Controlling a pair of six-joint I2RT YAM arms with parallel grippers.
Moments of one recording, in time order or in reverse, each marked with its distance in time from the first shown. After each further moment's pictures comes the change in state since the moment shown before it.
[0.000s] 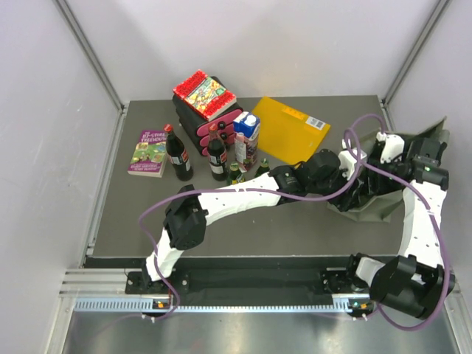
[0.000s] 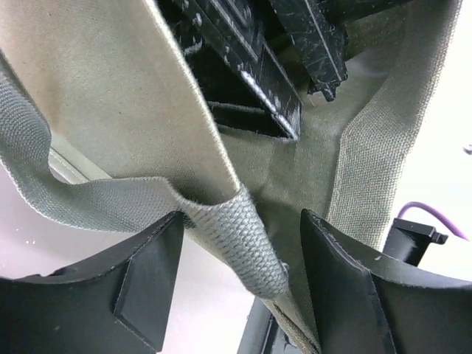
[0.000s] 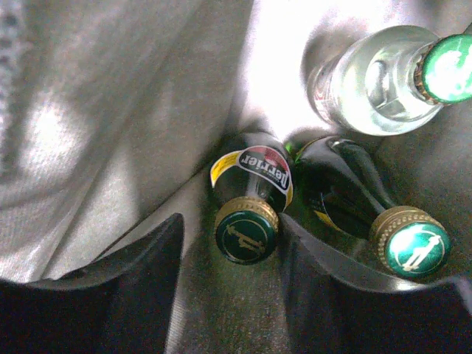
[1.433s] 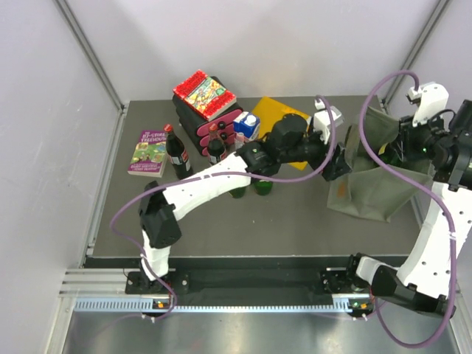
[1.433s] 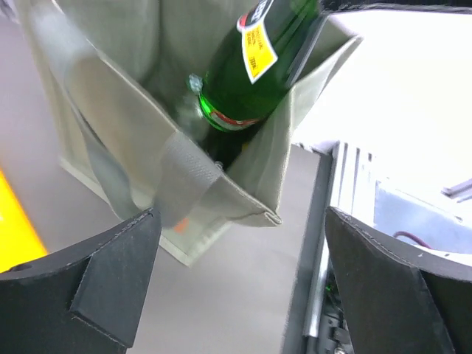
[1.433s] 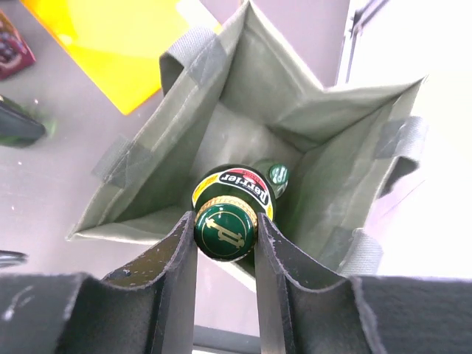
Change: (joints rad) left arm 0.149 -0.176 -0.030 0.080 0.106 0.060; right arm 0.008 0.029 0.696 -0.257 -0.019 -0.058
